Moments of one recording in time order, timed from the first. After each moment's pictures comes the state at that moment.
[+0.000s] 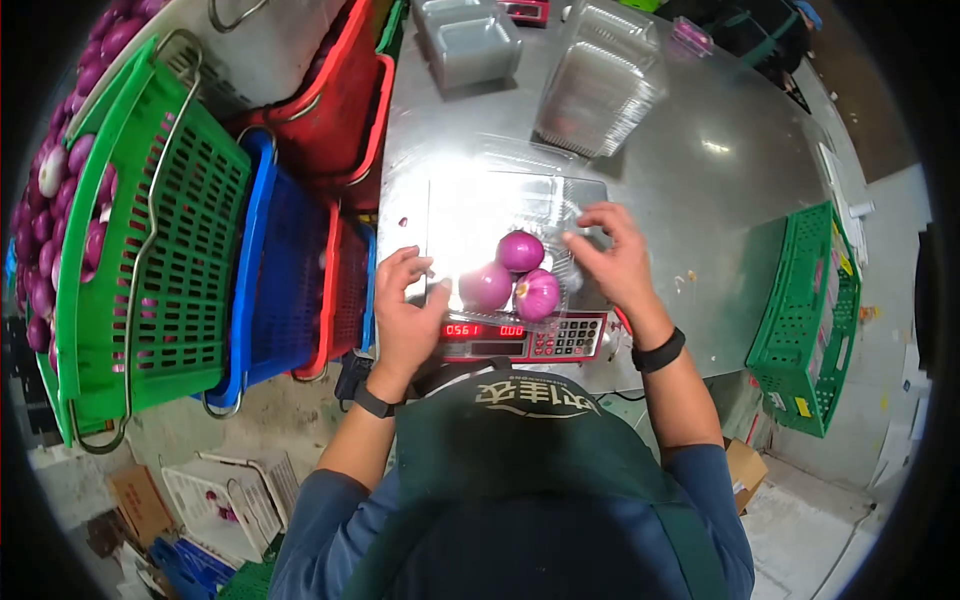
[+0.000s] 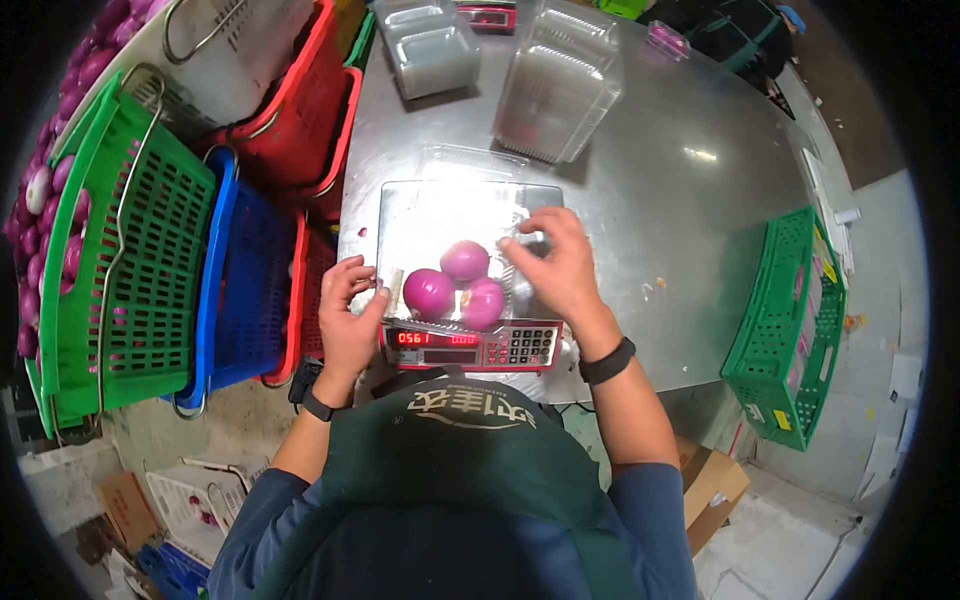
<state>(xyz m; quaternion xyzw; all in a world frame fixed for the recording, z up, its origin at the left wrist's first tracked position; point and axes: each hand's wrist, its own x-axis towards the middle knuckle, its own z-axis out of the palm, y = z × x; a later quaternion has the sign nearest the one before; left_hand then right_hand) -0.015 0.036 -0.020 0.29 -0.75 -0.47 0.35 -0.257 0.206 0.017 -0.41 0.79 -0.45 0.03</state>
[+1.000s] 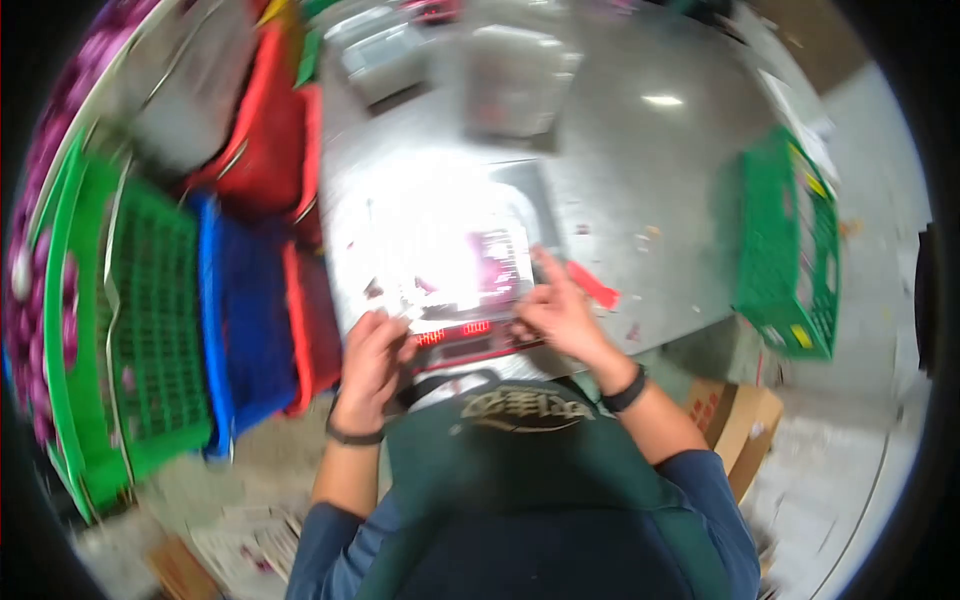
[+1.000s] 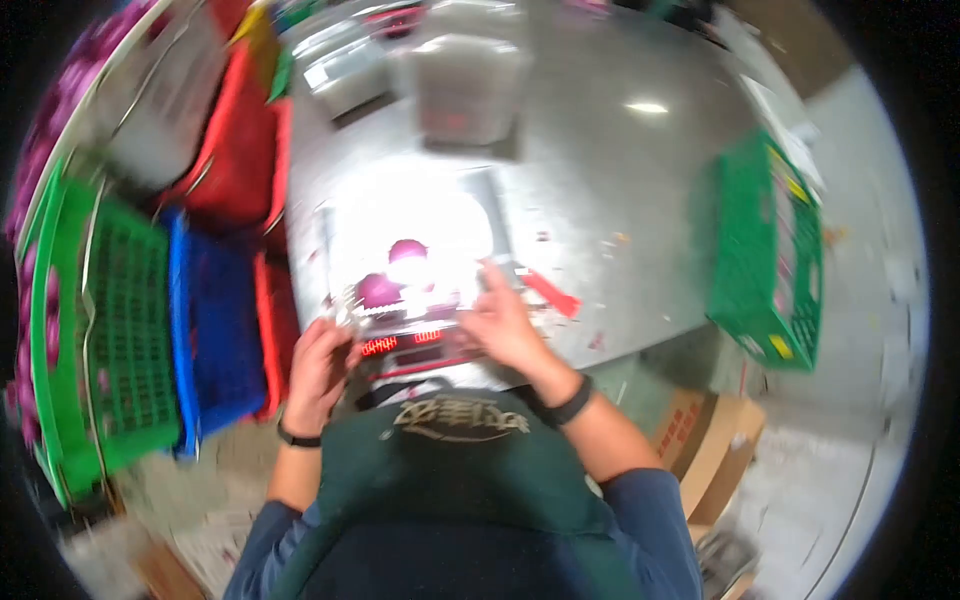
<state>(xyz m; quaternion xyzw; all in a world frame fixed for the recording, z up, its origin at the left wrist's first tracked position) 0.004 0.046 -0.027 0.36 -0.38 -0.84 0.12 -0.177 0.266 0.002 -0.12 0.68 -0.59 0.41</state>
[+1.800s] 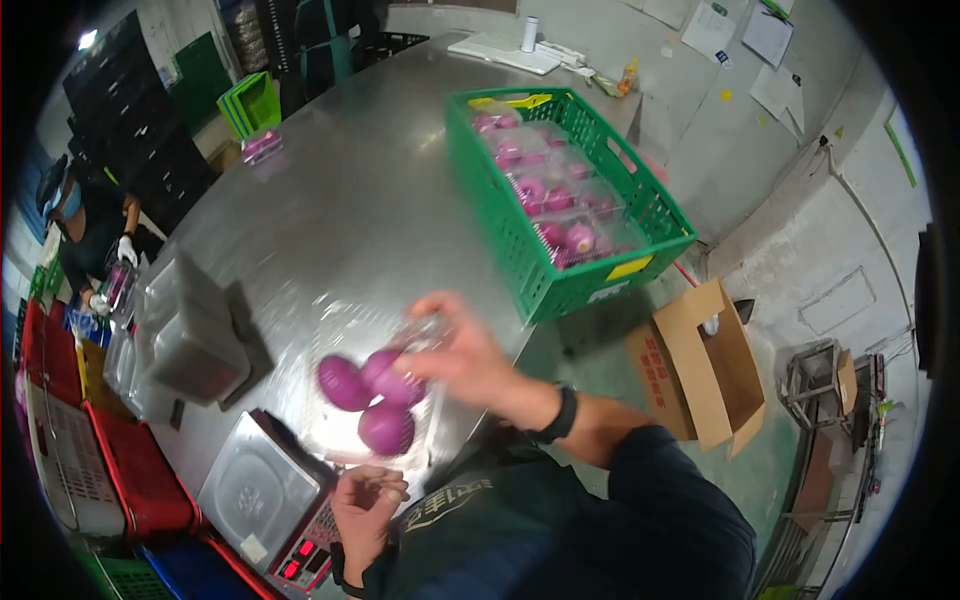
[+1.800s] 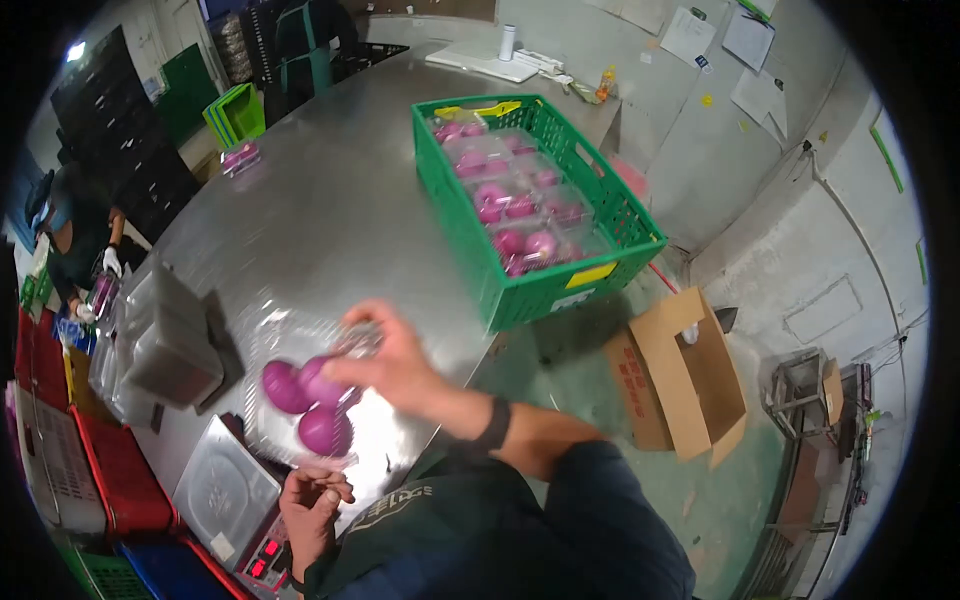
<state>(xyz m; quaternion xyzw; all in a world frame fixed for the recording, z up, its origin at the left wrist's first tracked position) -0.177 0.353 0.051 0.09 -0.55 -0.83 -0.02 -0.340 0.559 0.088 -0.09 0.57 -0.82 0.05</state>
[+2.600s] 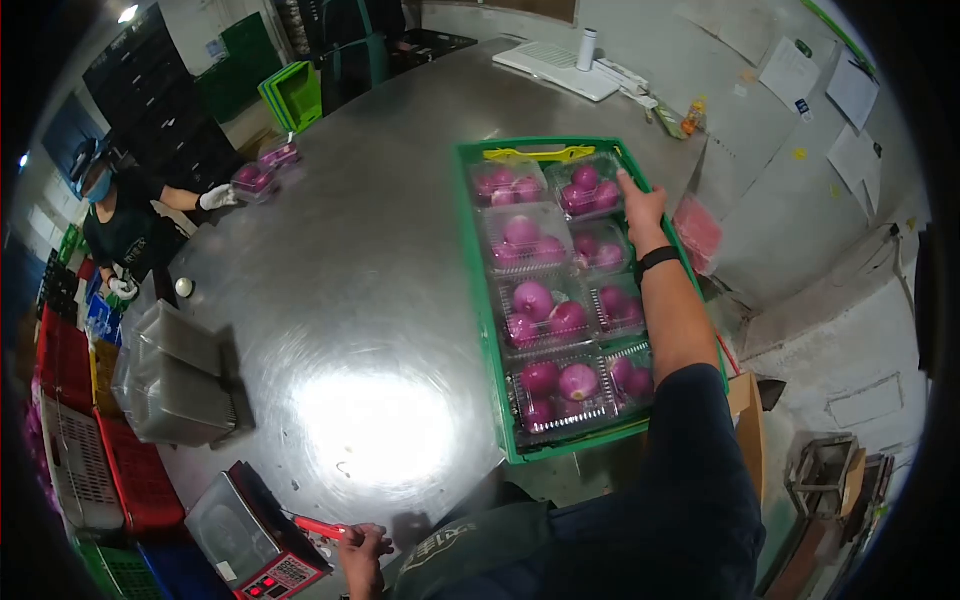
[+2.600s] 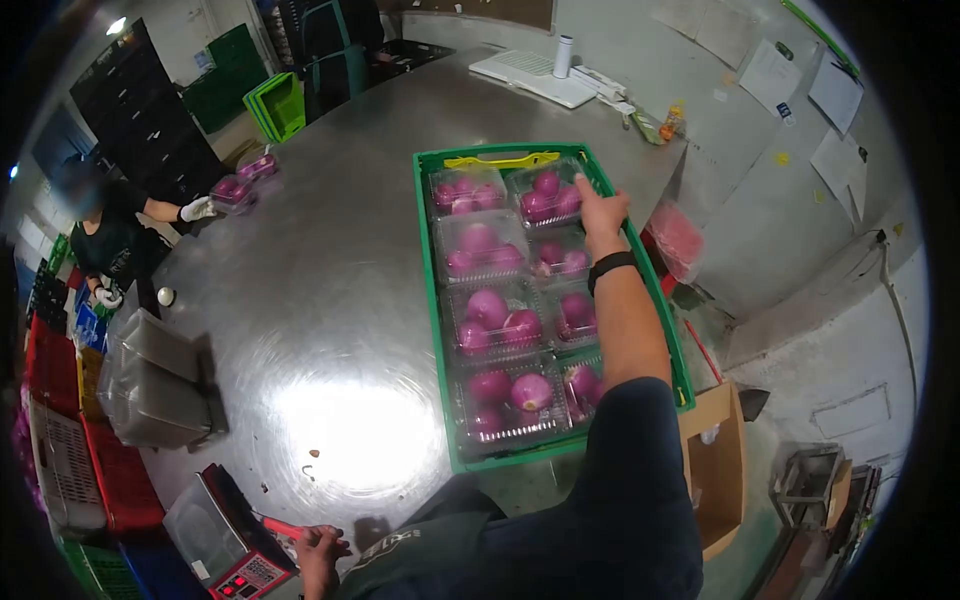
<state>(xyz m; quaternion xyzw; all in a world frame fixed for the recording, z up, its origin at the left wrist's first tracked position) -0.278 0.481 0.009 0.40 -0.62 -0.67 -0.04 -0.815 1.006 0.021 0.32 0.74 -0.50 -0.32</state>
